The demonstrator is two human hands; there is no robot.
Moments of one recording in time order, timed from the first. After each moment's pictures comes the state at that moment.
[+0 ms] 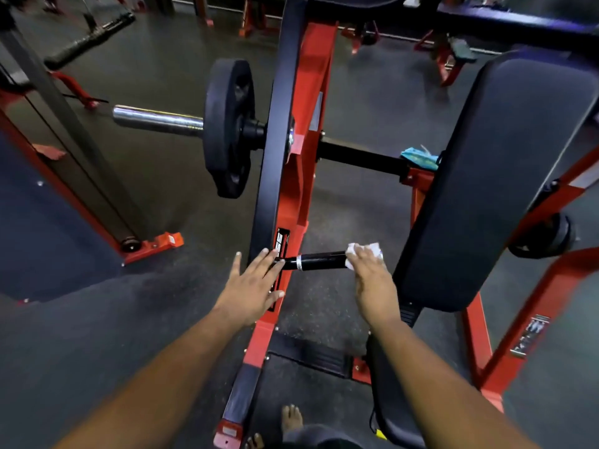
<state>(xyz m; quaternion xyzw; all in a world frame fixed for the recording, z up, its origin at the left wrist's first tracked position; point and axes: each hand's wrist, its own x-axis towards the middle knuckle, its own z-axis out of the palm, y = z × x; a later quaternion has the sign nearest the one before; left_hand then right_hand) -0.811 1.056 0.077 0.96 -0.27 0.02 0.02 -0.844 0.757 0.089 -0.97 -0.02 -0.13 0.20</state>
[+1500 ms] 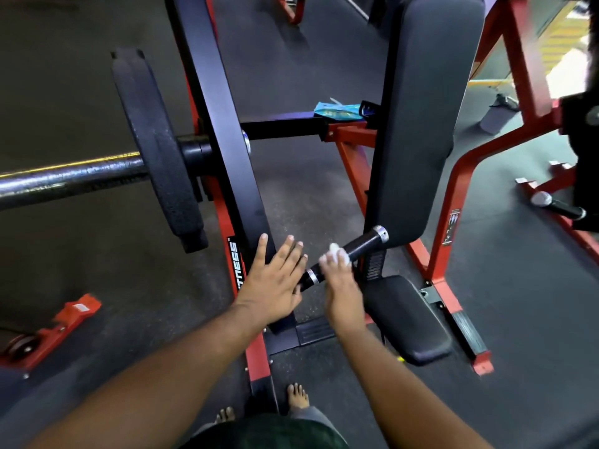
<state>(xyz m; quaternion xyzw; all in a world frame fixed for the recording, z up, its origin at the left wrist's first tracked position) -0.677 1.053 0.082 0.81 -0.57 0.15 -0.05 -0.803 0.905 0.033 -0.93 0.24 -0.17 0.23</state>
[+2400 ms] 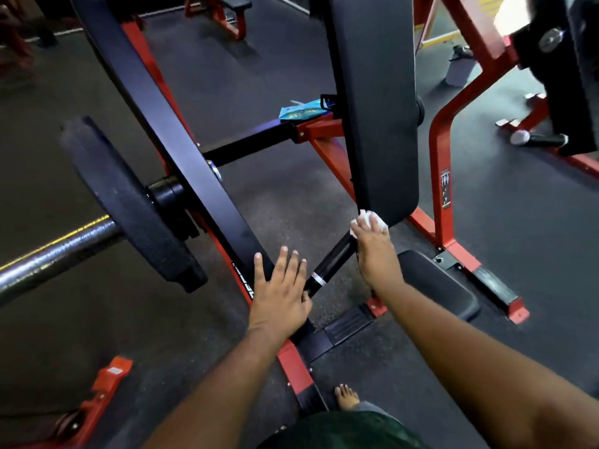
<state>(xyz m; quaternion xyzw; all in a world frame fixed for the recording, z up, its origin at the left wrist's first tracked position) -0.680 1.055 0.095 0.82 -0.56 0.11 -0.08 -0.802 0.839 0.070 -0.90 0.33 -0.23 0.19</state>
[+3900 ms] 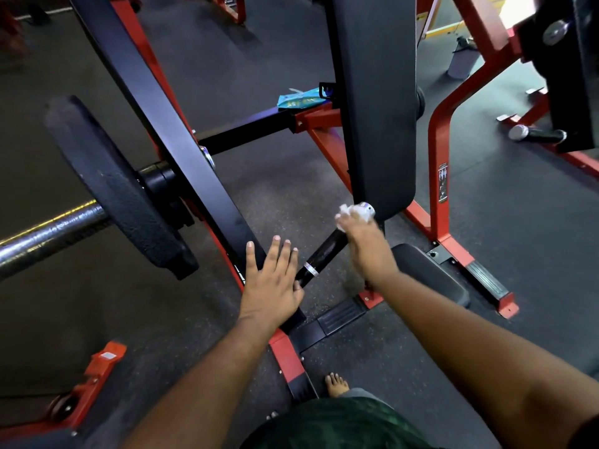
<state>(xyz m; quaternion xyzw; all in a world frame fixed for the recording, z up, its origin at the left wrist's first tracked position) -0.684 1.051 0.100 0.83 -0.54 0.08 -0.13 -0.807 0.834 0.077 -0.92 0.27 -0.20 0.18</state>
